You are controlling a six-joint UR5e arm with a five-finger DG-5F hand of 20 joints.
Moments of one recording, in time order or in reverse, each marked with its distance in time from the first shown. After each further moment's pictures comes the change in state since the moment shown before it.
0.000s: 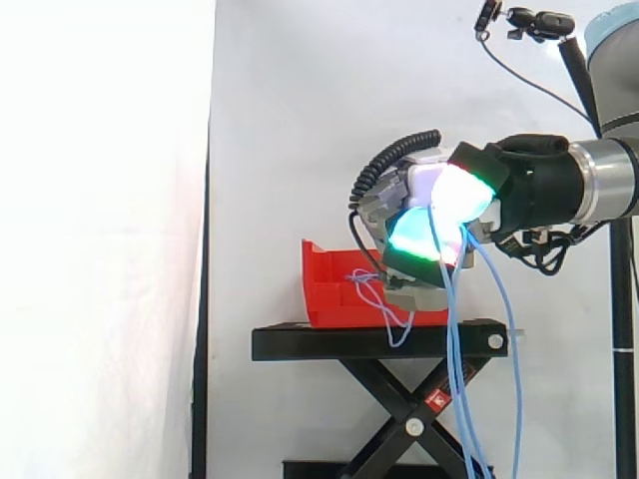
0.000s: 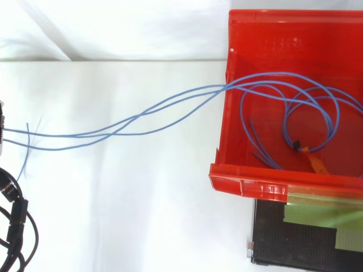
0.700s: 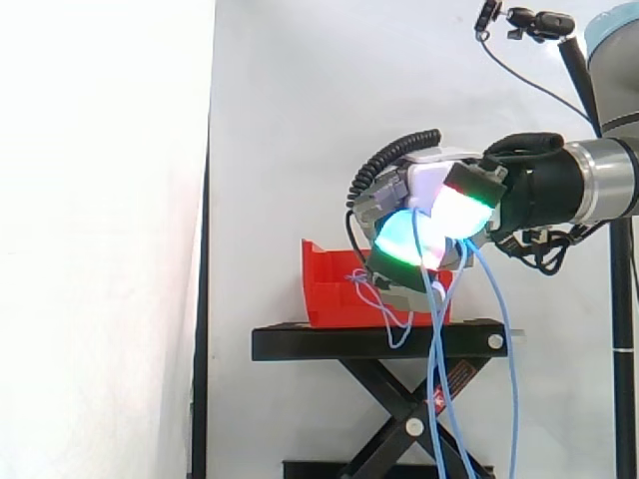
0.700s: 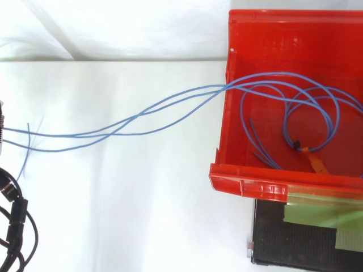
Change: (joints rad) arm 0.000 0.000 0.000 0.002 -0.001 0.000
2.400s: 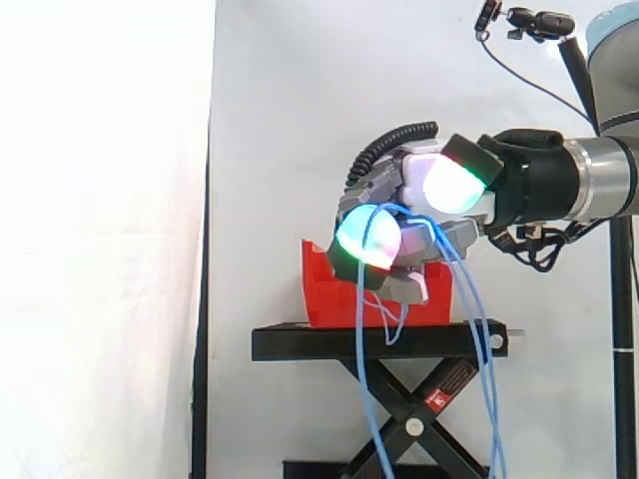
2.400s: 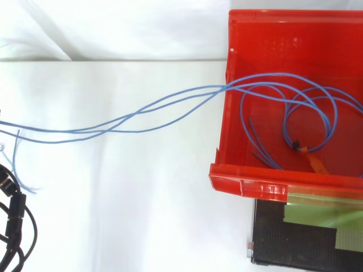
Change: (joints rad) arm 0.000 0.000 0.000 0.037 0.000 0.000
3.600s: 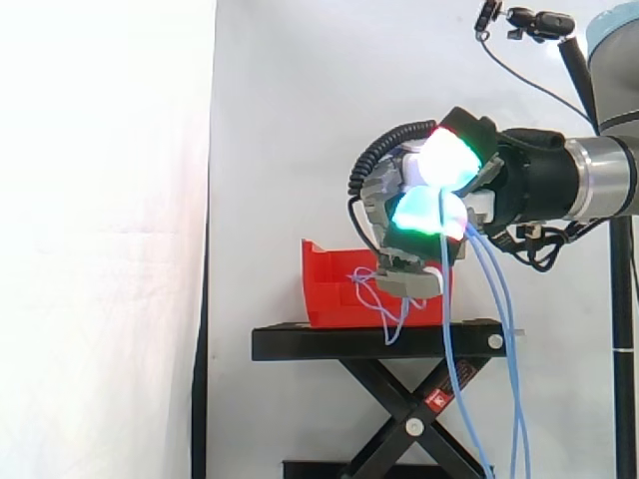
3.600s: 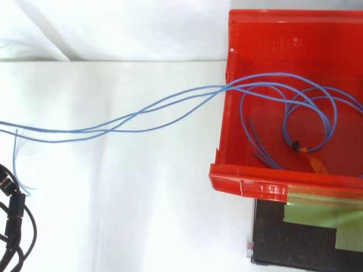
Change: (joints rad) arm 0.001 0.000 0.000 0.003 -0.001 0.000
